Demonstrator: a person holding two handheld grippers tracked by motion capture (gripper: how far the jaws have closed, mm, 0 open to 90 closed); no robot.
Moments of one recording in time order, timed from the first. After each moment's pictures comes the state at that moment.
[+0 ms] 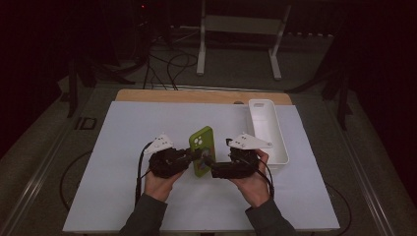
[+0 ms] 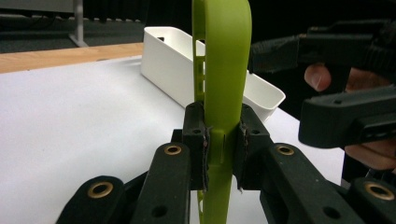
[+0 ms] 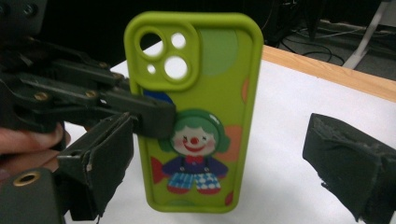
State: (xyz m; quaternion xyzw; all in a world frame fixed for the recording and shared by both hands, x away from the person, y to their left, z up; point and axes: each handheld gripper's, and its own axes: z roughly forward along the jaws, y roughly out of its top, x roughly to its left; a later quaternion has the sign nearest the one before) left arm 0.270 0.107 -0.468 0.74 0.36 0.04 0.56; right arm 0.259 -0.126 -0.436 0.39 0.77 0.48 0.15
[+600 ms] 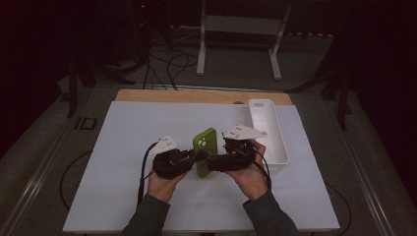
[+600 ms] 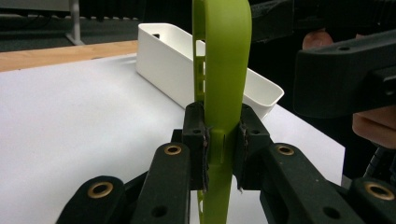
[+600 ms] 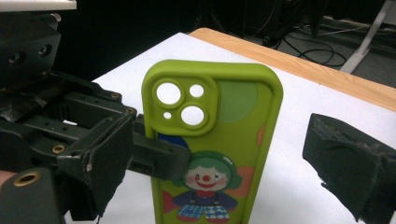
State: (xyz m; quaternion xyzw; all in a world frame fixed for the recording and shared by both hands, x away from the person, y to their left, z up) left arm 0.270 0.099 -0.470 0.75 0.36 0.04 0.56; right arm 0.271 -0.115 -0.418 0.39 0.78 0.47 0.14
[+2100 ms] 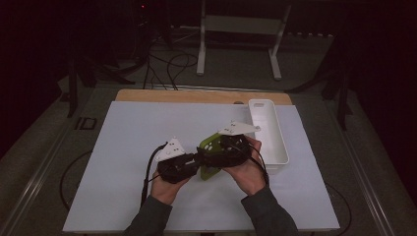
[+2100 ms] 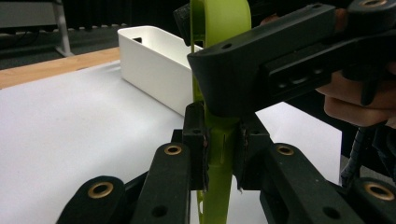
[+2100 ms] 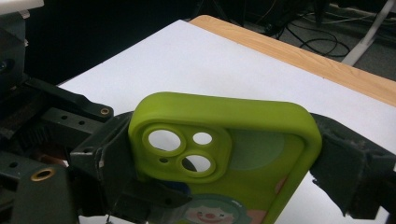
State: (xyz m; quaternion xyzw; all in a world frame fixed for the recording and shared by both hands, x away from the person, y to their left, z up) left arm 0.261 0.087 -0.468 0.77 0.31 0.06 0.56; right arm 0.281 -0.108 -0.417 0.38 0.80 0.45 0.14
